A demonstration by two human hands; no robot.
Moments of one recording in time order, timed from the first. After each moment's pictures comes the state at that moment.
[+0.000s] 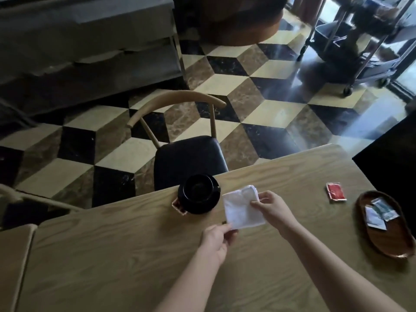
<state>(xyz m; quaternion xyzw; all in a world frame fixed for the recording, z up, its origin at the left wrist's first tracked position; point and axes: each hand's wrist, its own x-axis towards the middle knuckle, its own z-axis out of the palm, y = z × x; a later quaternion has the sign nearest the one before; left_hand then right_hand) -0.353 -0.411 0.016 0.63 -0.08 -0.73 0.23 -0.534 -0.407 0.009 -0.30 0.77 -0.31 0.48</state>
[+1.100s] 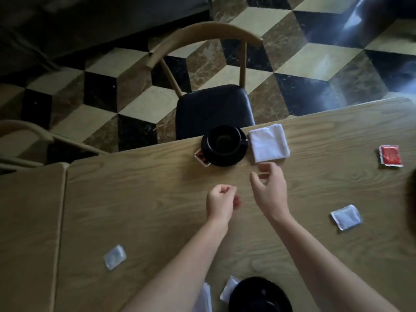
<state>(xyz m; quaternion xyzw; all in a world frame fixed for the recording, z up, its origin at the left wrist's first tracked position) -0.302 -0.379 -0.020 0.72 -0.22 -0.60 0.28 -0.424 -0.375 -0.004 -0.36 0.79 -0.36 0.35</state>
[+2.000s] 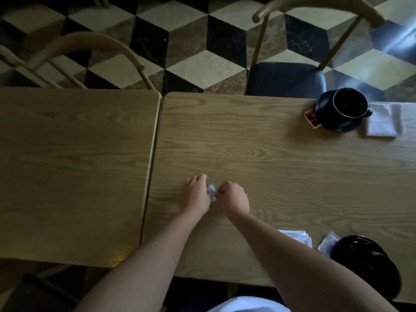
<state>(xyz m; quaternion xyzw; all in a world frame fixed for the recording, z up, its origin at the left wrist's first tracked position) 0.107 -0.286 -0.052 0.74 -0.59 -0.31 -0.01 -0.007 -0.281 -0.065 -0.49 0.76 -0.01 0.43</state>
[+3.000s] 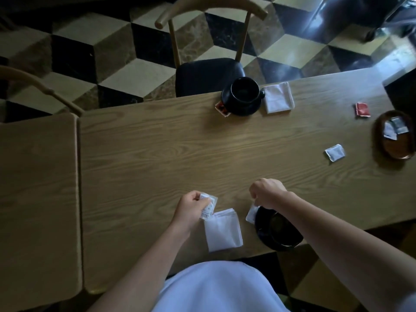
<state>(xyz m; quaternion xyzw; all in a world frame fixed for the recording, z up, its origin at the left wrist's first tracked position) -0.068 -0.231 0.001 0.66 -0.32 -0.66 0.17 -0.316 -0.237 -0.012 -0.64 0.64 0.30 0.29</state>
